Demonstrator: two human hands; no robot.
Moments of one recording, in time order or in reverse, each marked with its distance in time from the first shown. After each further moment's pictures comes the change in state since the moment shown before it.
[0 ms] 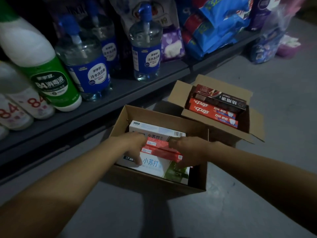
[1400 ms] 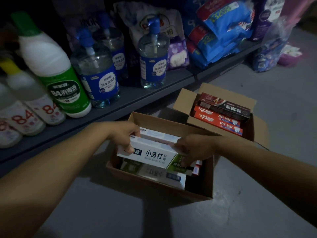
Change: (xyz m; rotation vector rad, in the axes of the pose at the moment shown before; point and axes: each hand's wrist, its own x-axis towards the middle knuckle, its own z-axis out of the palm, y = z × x) left_hand -0.036 -0.046 -0.048 -0.222 0.042 -0.004; right_hand -0.001 0.004 -0.035 0.260 -0.141 0.049
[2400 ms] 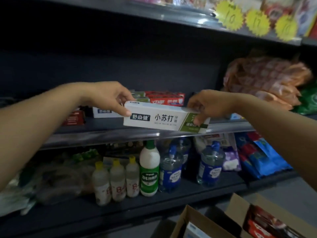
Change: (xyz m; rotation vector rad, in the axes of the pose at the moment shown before) left_hand -0.371 -0.038 -0.245 -0.001 0.851 -0.130; right_hand -0.142 -0.271 -0.327 -0.465 0.725 -0.341
